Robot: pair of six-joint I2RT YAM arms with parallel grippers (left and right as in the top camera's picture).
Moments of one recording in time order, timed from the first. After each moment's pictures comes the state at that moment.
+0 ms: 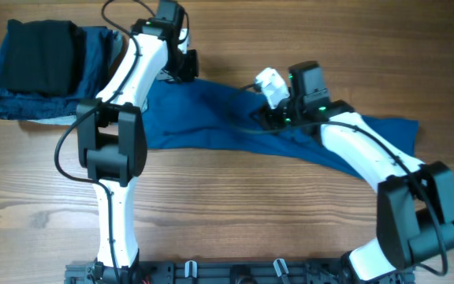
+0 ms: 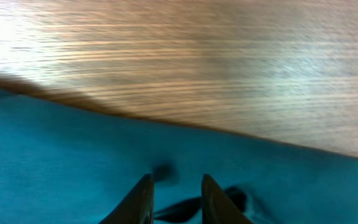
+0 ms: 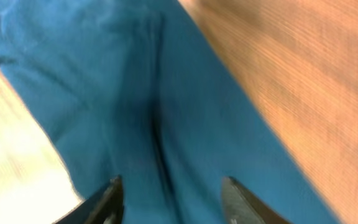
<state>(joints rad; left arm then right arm) -0.21 2.33 1.99 -1.00 0.15 -0.25 0.34 1.72 1.03 -0.23 -0.38 -0.31</state>
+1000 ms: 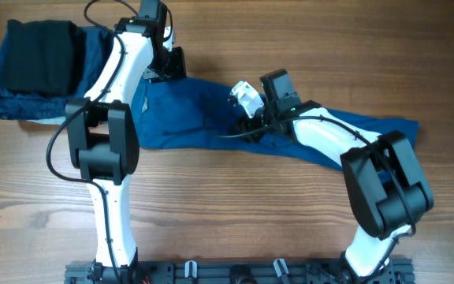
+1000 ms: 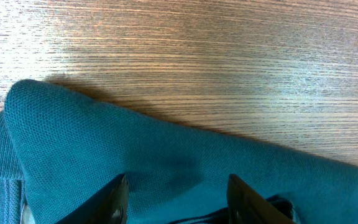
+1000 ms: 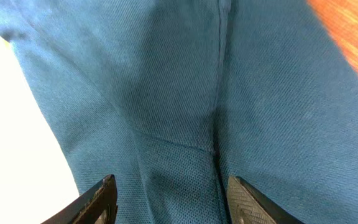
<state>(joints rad) -0.15 2.33 1.99 -1.00 0.15 -0.24 0.43 1.93 1.08 -0.18 -0.46 -0.29</state>
